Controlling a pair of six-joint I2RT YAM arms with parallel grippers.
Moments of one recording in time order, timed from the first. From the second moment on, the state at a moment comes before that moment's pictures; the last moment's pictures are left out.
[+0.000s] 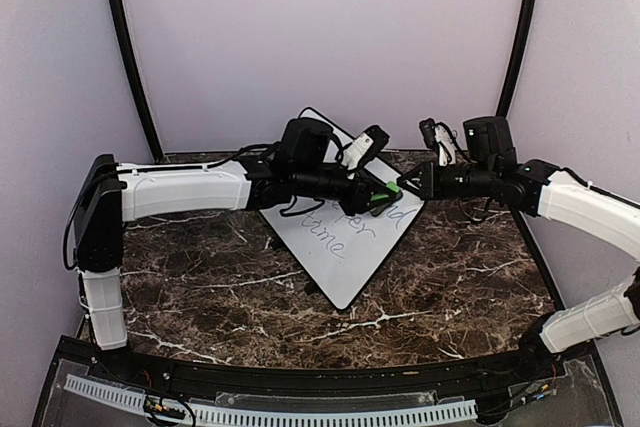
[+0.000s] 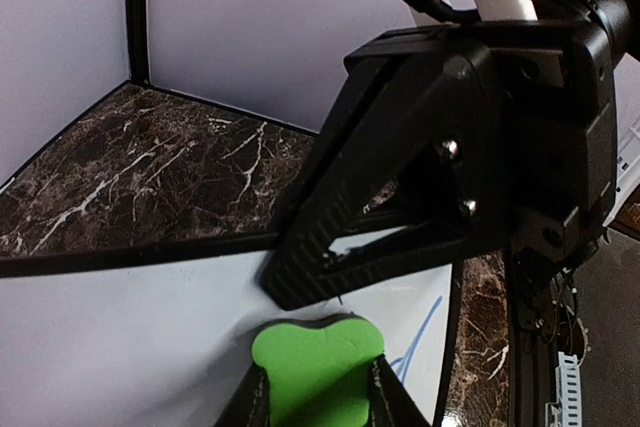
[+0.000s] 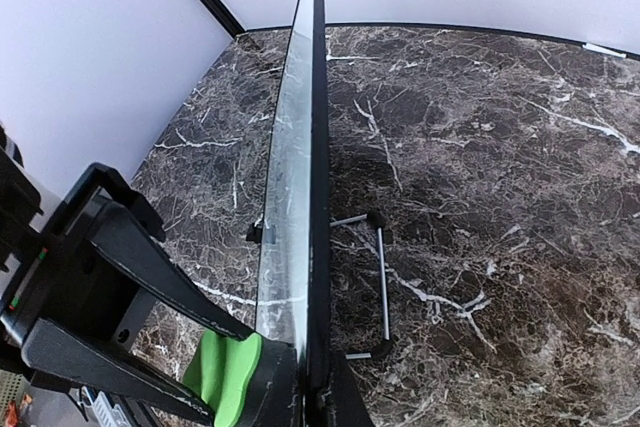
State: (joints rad) left arm -0.92 1.96 1.59 -0.01 0.38 -0.06; right arm 0.58 1.25 1.00 -0.27 -0.32 0.37
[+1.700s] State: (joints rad) left arm -0.96 1.87 1.36 0.04 0.35 -0.11; right arm 0.58 1.25 1.00 -0.27 -0.31 0.37
